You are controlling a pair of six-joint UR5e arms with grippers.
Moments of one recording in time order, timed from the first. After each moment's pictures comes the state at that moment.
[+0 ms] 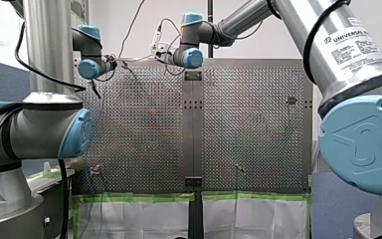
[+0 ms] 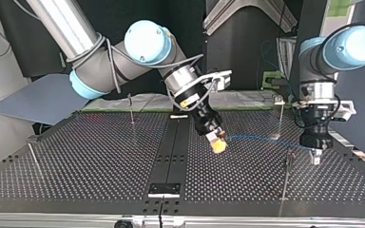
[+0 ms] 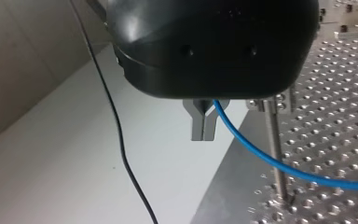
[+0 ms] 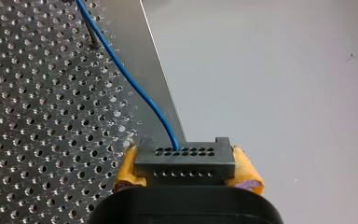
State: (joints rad) left arm 0.18 -1.44 -1.94 -2.52 -1.40 -2.13; right arm 2.44 -1.09 1.14 -0.34 1.45 1.81
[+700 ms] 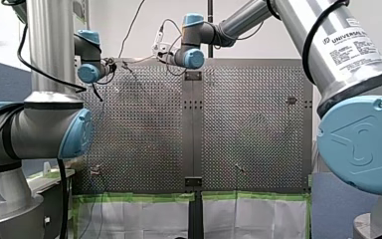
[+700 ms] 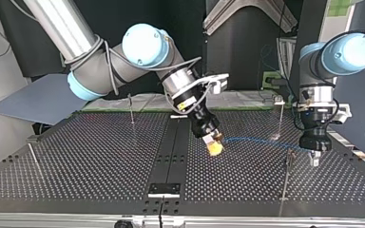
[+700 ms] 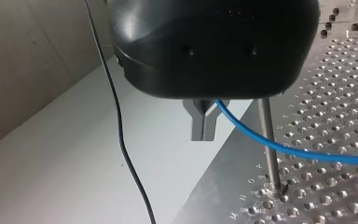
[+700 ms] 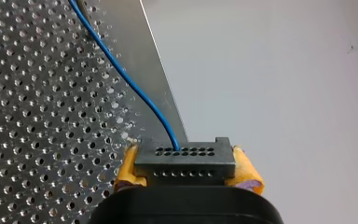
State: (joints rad) left arm 0.19 -1.48 -1.94 -2.48 -1.38 -2.19; right arm 2.43 -1.09 1.14 -0.34 1.45 1.83
